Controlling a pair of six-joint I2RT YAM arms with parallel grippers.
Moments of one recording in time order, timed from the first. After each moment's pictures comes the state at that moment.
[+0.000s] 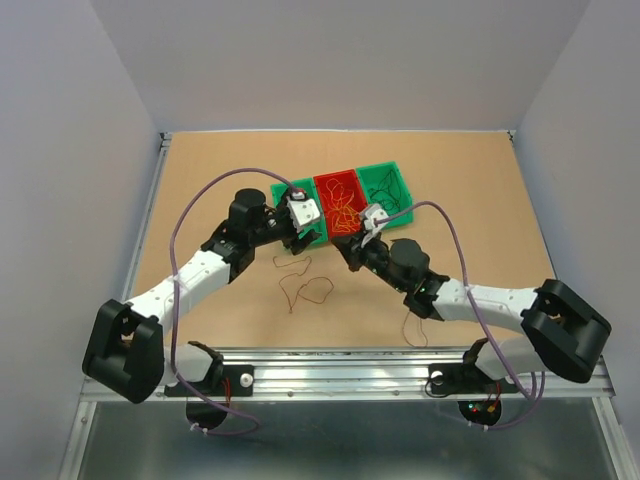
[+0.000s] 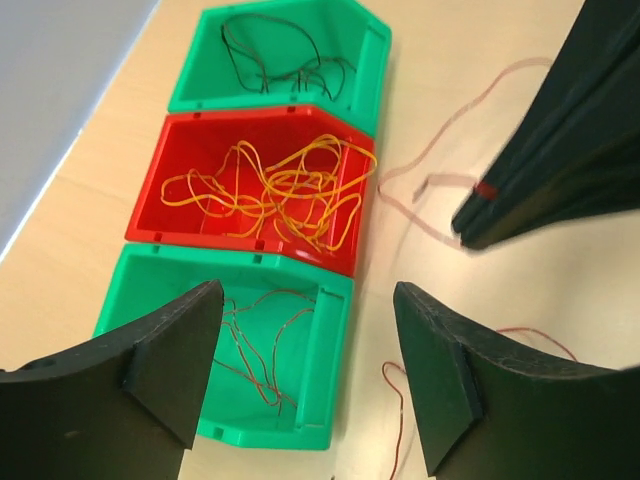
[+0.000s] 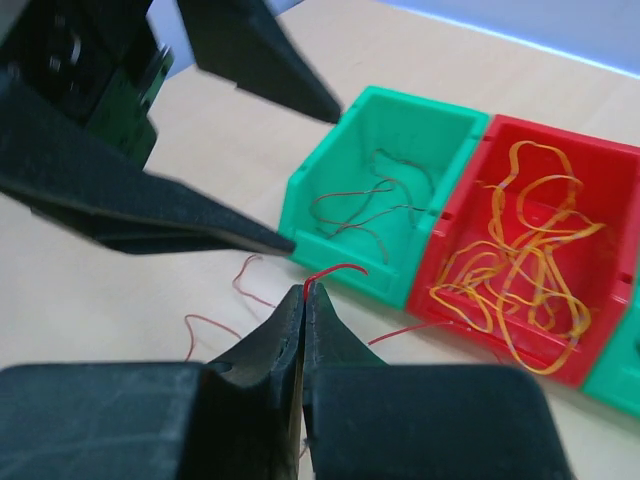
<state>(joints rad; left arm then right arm) -0.49 1.25 0.77 0.15 0.54 0.51 0.88 1.35 0.56 0.77 0.08 0.12</state>
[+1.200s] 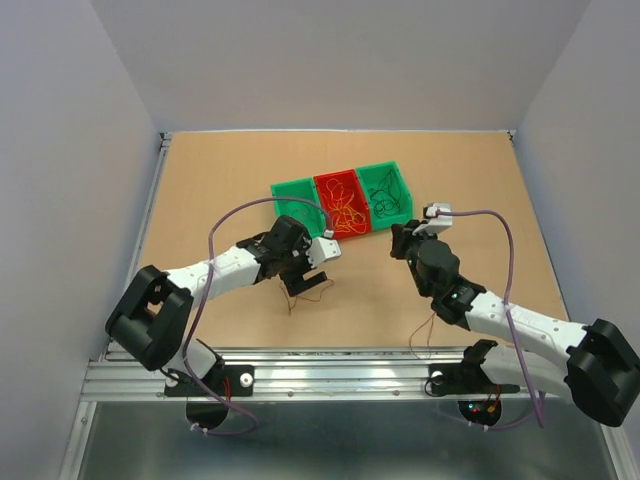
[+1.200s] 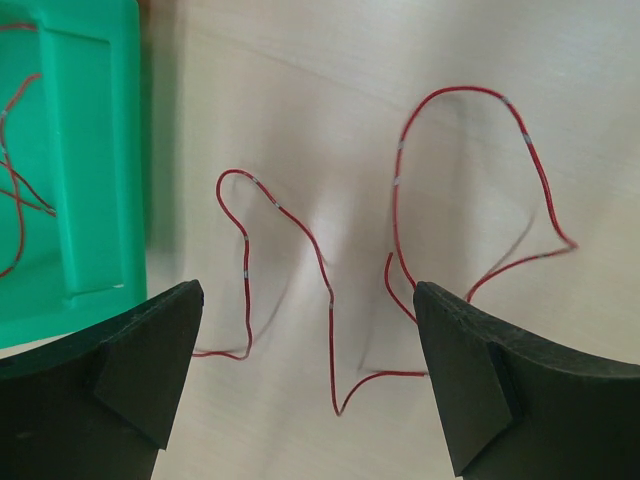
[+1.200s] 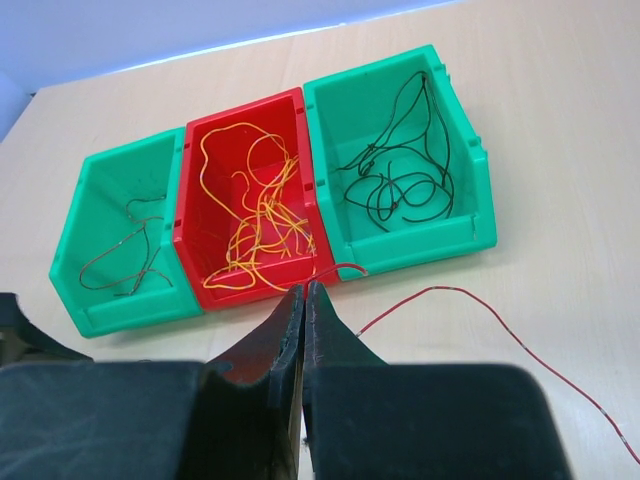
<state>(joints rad) -0.67 1.43 0.79 -0.30 0.16 0.55 0.75 1.05 0.46 0.48 0.61 0.37</state>
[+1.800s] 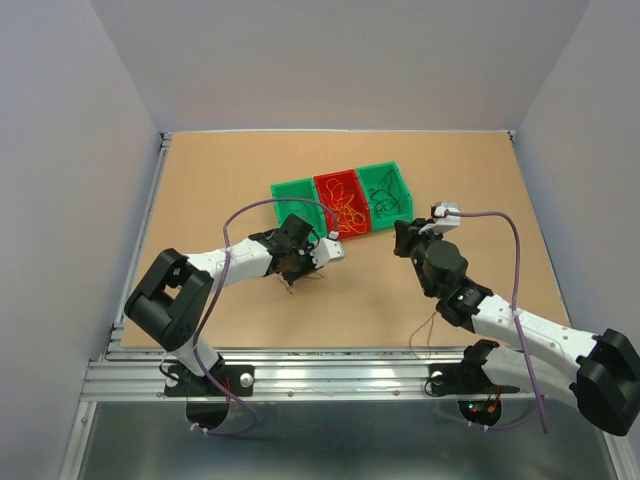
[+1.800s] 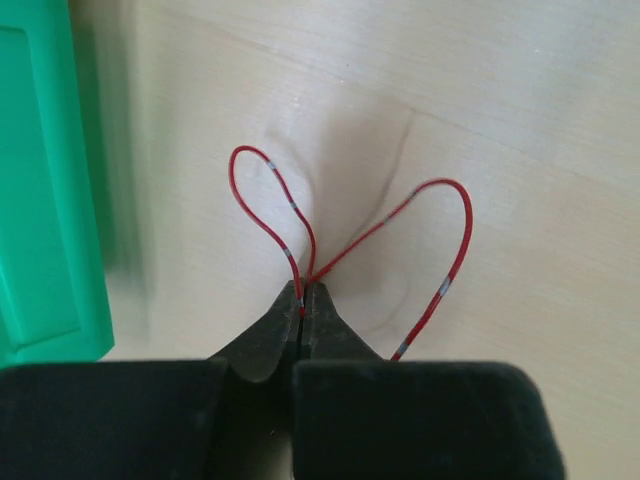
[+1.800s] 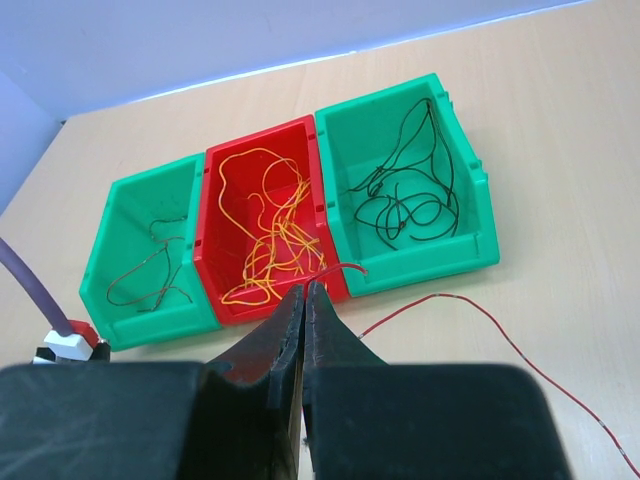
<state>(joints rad) -0.67 1.59 0.85 -0.33 0.13 0.55 0.74 0.99 0.46 0.47 0.59 0.37</state>
